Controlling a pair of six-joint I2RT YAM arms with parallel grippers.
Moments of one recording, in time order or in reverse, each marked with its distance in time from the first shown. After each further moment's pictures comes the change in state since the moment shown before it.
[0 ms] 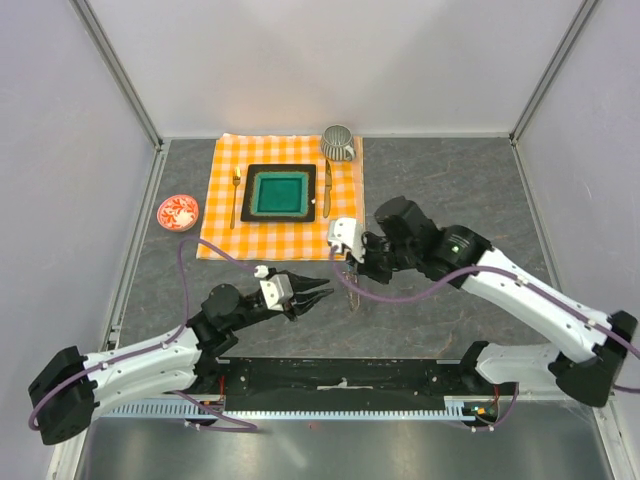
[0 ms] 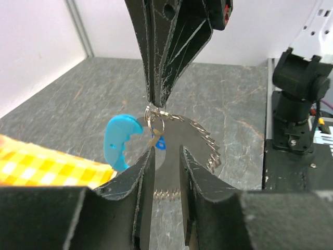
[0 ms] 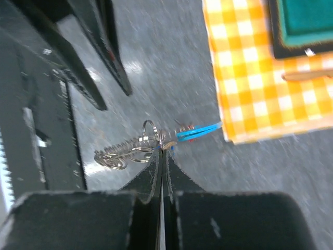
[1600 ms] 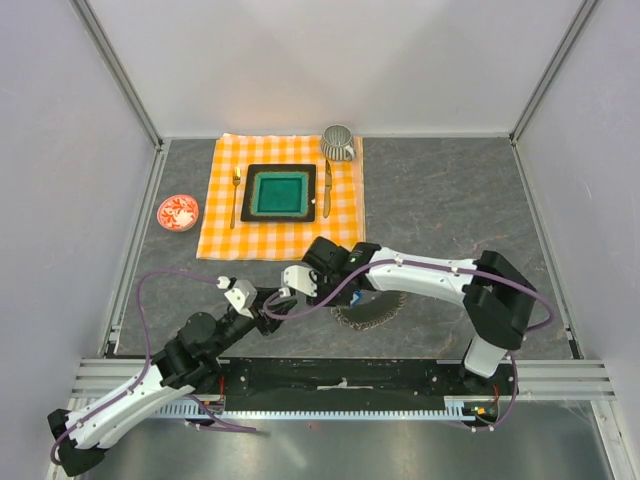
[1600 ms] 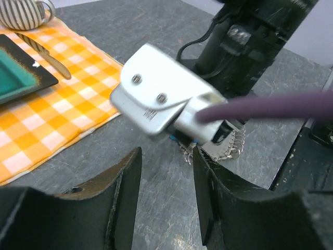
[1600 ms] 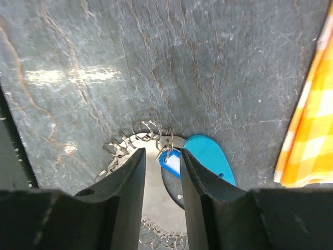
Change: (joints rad) left arm 0.012 -0.793 -0.188 -0.764 -0.375 -0.226; right arm 0.201 0.595 0.044 0.044 0.288 -0.106
